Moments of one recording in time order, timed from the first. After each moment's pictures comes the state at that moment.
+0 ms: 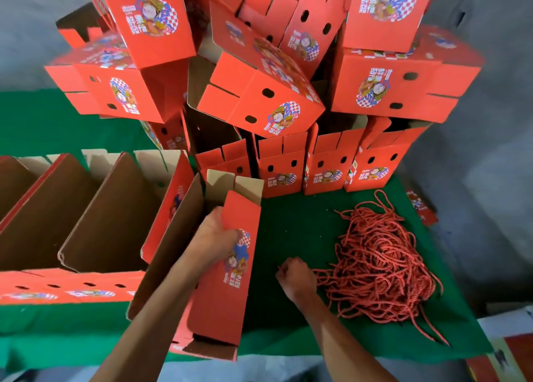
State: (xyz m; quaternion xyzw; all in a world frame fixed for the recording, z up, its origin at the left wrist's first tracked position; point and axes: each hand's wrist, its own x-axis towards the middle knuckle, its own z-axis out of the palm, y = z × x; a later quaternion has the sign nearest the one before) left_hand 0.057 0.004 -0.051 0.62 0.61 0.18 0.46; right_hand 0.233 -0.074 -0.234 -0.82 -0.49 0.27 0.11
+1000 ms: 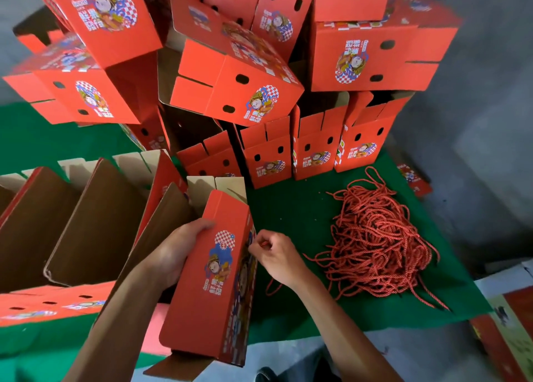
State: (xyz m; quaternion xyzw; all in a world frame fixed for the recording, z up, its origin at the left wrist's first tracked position) left_hand 0.022 0.001 -0.041 0.43 0.60 0.12 0.66; right_hand 0.210 -0.081 -0.150 -0.63 -0.47 0.46 0.42
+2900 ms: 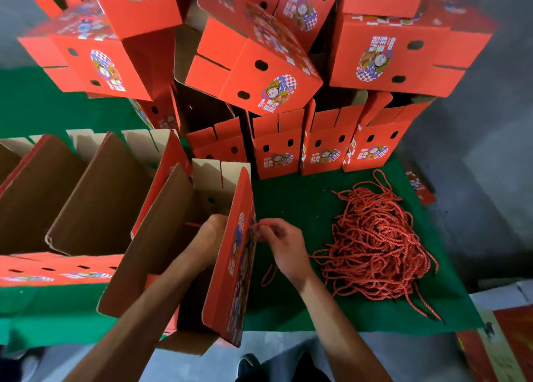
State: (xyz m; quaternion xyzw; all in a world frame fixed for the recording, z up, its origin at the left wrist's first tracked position) left_hand 0.063 -0.006 -0.077 0.55 0.60 0.15 0.57; right_hand 0.214 -0.082 -0.173 -0.57 -0.38 0.46 0.57
